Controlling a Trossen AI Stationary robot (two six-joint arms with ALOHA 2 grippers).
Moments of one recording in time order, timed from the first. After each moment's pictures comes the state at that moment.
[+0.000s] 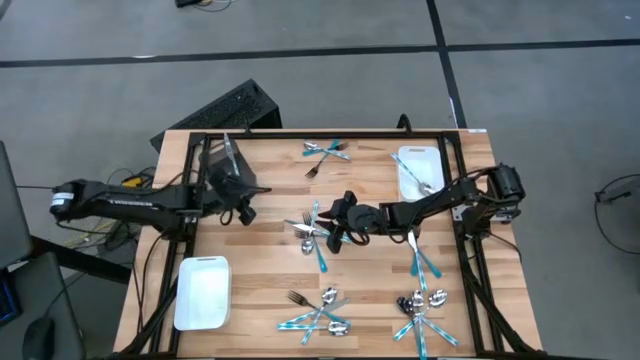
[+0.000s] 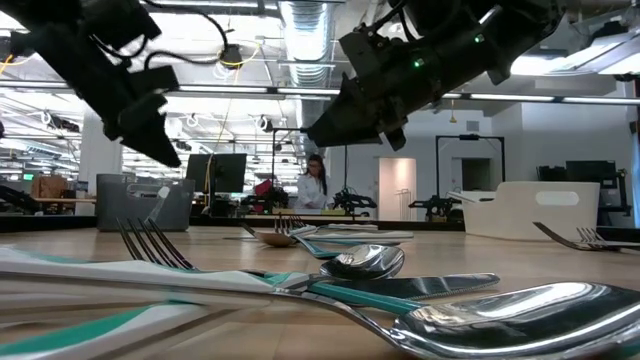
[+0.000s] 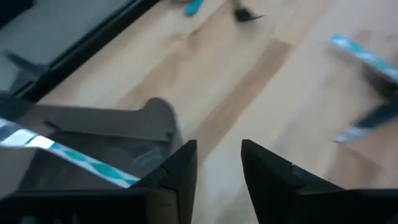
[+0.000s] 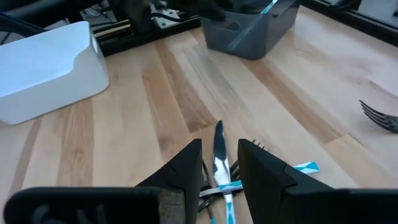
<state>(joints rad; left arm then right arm) 0.11 0.88 0.44 -0.43 -0.52 -0.38 0.12 1.71 0.88 0.40 0.34 0.36</state>
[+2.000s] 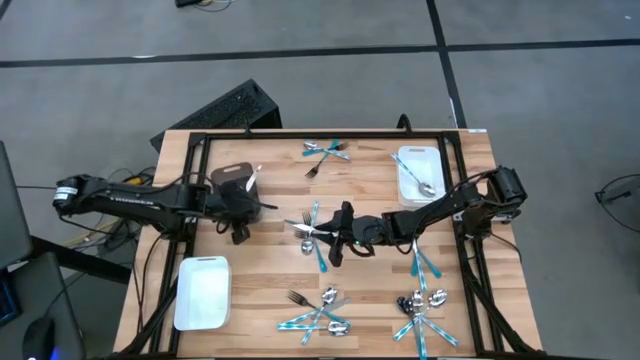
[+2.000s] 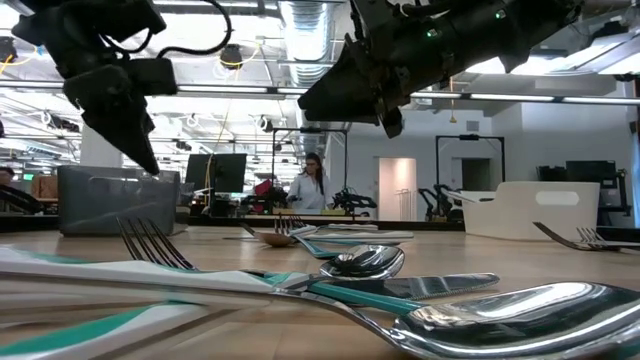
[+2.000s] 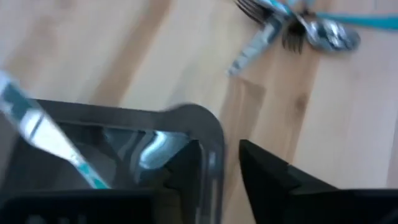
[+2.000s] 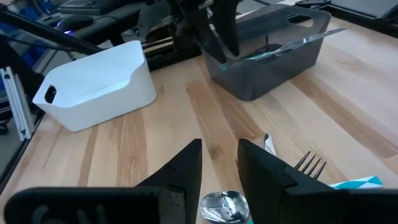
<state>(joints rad) 0.04 0.90 0.53 -0.59 -0.19 -0.32 0.20 1.71 0.88 0.49 0.34 0.39</state>
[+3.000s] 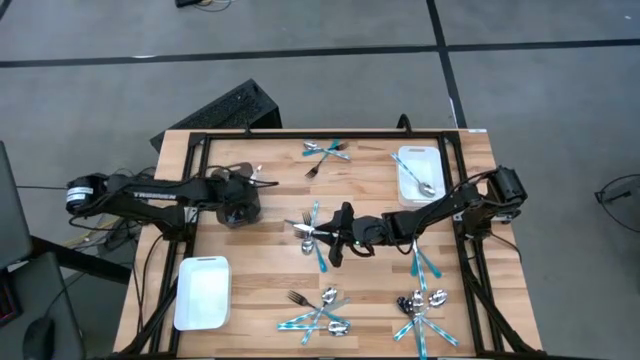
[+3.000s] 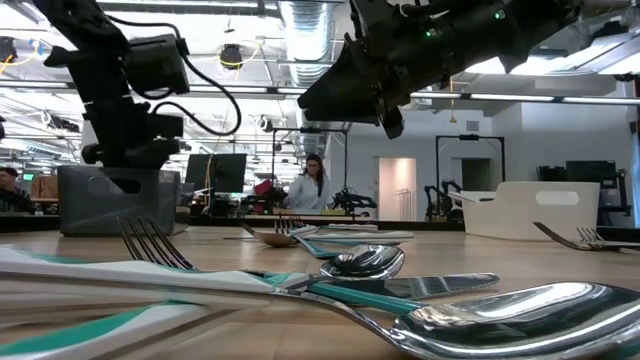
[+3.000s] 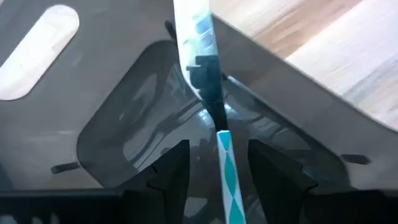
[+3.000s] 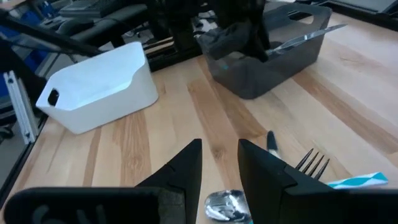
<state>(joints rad) 0.24 1.15 0.52 -0.63 -0.40 -0.63 0.20 1.71 0.88 0.49 0.34 0.41</state>
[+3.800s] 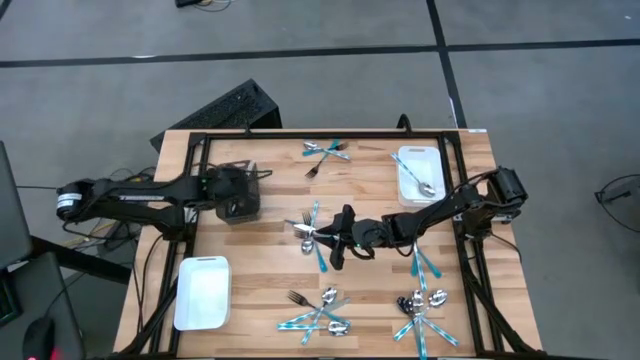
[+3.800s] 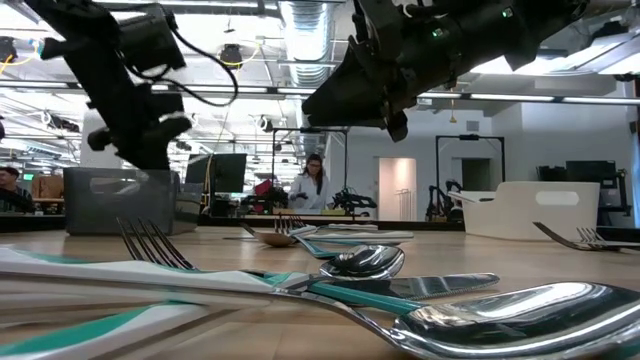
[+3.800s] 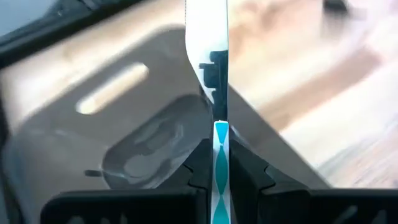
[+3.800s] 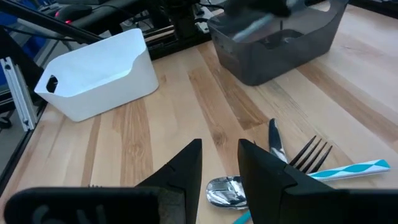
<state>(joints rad) 0.24 0.98 0.52 -0.57 -0.54 -0.68 0.22 1.71 0.88 0.45 0.34 0.42</state>
